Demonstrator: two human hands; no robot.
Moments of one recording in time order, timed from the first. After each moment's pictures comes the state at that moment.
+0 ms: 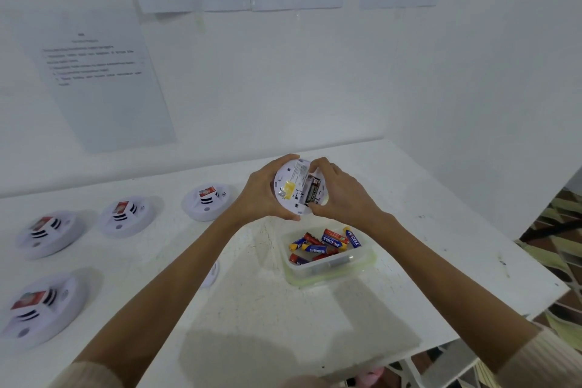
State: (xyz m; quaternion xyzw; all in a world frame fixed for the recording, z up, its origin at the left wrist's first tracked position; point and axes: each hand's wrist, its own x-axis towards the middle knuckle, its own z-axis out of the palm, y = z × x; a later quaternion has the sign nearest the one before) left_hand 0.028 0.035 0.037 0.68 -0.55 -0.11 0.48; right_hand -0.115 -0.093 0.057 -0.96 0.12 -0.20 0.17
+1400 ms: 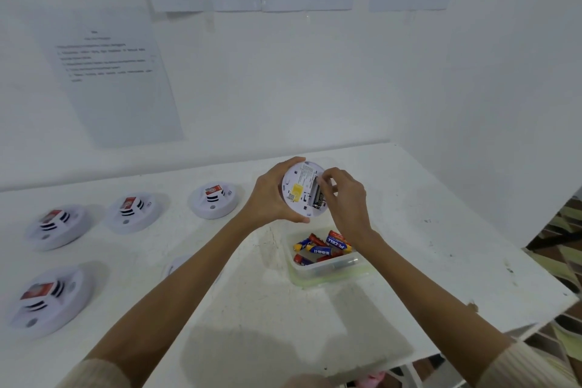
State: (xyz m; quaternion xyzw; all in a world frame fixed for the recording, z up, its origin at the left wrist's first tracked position) left_hand 0.023 0.034 0.028 0.68 -0.53 -0.08 0.50; right_hand -0.099 -0.080 0.027 -0.85 0.21 -0.40 0.27
